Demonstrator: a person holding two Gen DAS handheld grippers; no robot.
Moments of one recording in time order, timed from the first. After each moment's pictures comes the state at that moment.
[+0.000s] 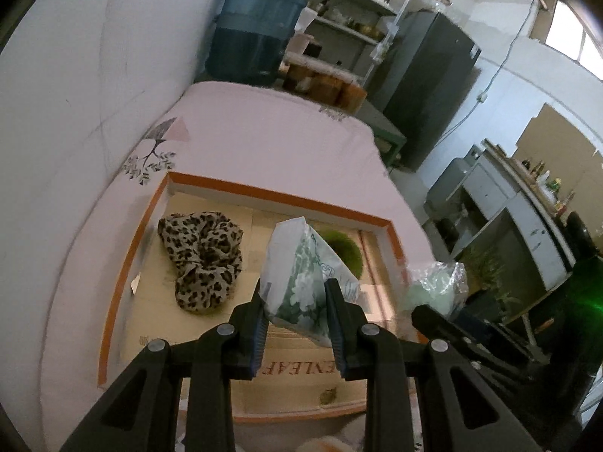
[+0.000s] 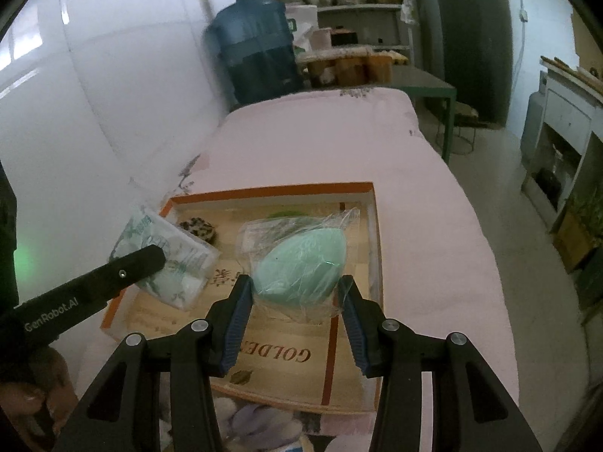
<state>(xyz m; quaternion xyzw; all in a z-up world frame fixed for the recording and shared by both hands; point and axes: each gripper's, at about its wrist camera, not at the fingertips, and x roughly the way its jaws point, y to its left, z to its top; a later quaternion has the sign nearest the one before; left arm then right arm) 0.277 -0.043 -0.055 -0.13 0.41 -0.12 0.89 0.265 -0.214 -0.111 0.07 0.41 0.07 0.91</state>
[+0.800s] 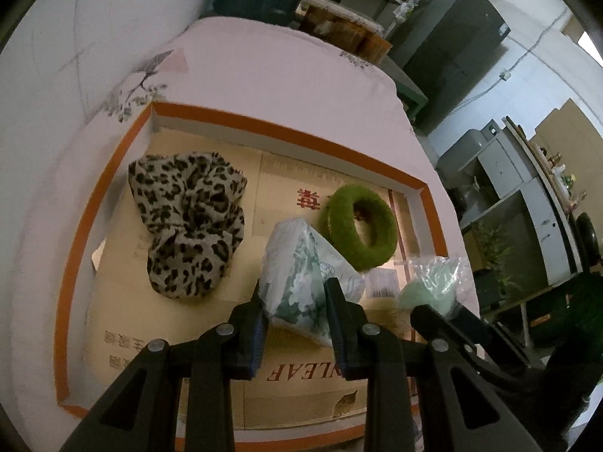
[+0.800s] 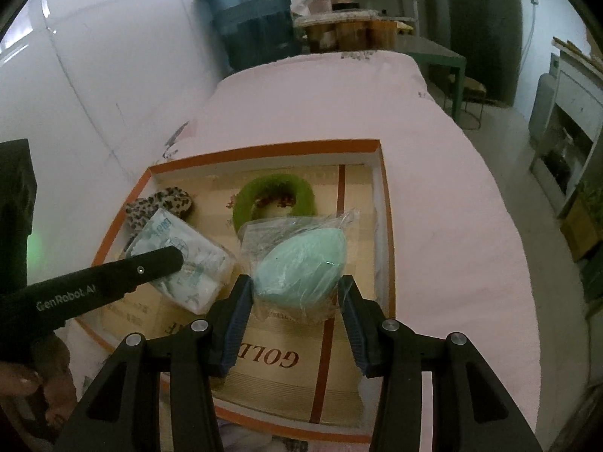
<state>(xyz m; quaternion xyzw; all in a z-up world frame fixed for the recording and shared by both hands) 0.321 -0.046 -0.109 -0.15 0.51 -0.12 0.84 0.295 -0.217 -0.156 0.06 0.46 0.08 0.88</state>
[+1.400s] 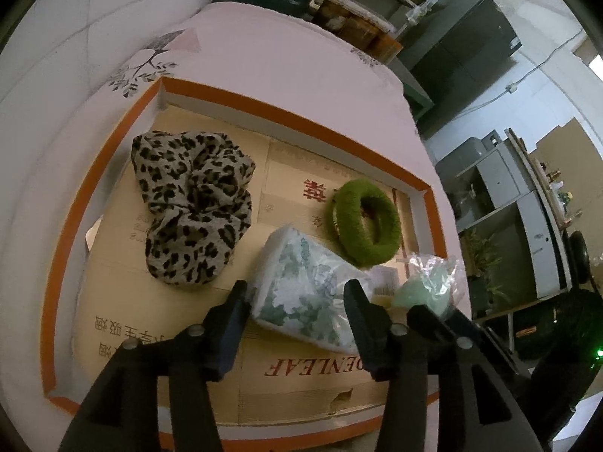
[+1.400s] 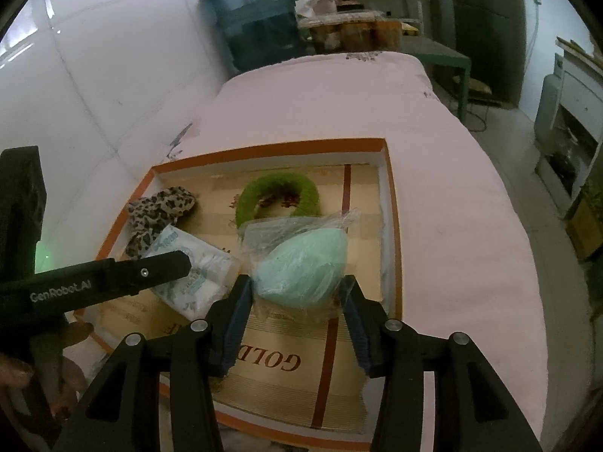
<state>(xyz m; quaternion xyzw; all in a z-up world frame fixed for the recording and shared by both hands) 0.324 -0.040 -0.120 -0.19 0.52 -0.12 0.82 0.297 -0.216 -0.161 0.07 0.45 0.09 0.89</state>
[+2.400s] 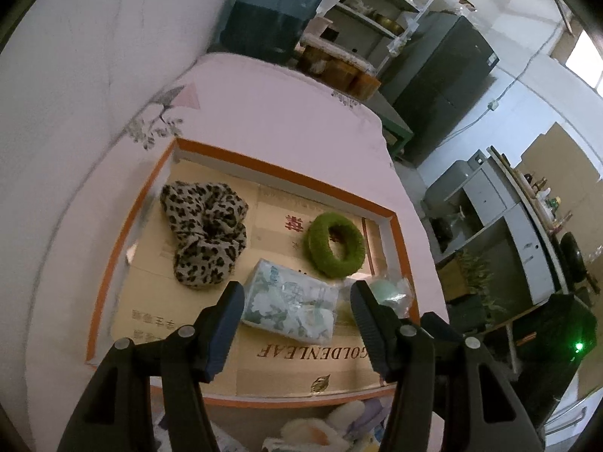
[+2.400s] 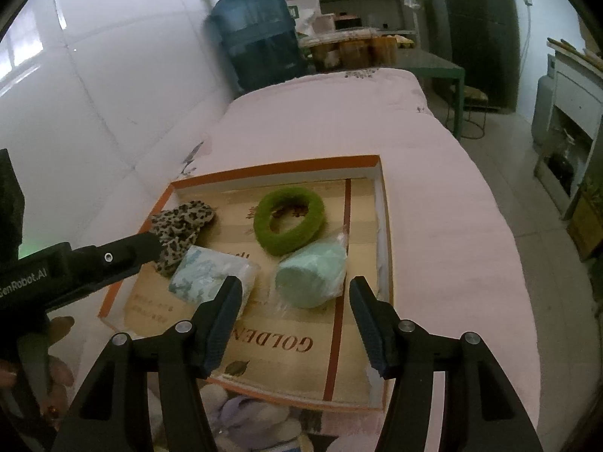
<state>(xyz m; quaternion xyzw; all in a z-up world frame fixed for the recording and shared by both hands) 0.284 -0.030 -0.069 -0.18 0.45 -0.12 0.87 0.267 -0.219 -0.135 0.08 0.42 0.09 0.90</state>
